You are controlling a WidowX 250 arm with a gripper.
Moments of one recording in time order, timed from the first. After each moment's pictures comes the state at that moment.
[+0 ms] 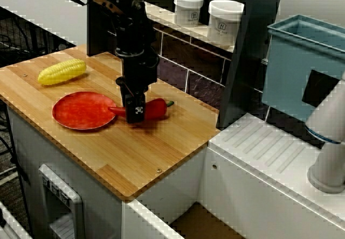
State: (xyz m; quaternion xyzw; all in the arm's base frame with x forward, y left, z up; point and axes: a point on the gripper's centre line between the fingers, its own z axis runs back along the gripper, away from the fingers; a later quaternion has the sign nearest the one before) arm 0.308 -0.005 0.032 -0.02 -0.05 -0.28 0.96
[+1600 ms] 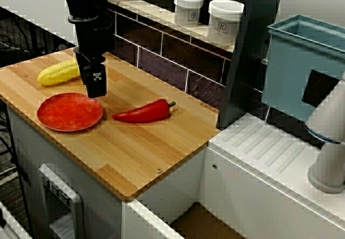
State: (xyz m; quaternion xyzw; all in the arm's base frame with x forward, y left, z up) arm 0.270 0.059 0.075 -0.04 -0.05 -0.23 0.97
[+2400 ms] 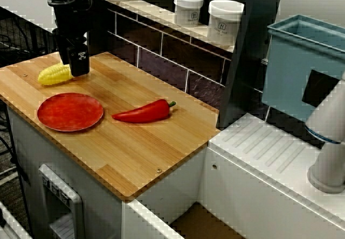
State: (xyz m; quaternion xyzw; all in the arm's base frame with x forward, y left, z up) arm 0.285 0.121 0.077 0.00 -0.07 -0.12 0.99
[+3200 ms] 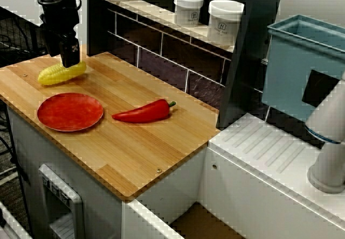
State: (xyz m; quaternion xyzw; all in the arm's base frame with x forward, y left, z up) arm 0.298 0.181 0.068 0.02 -0.08 -0.04 1.00
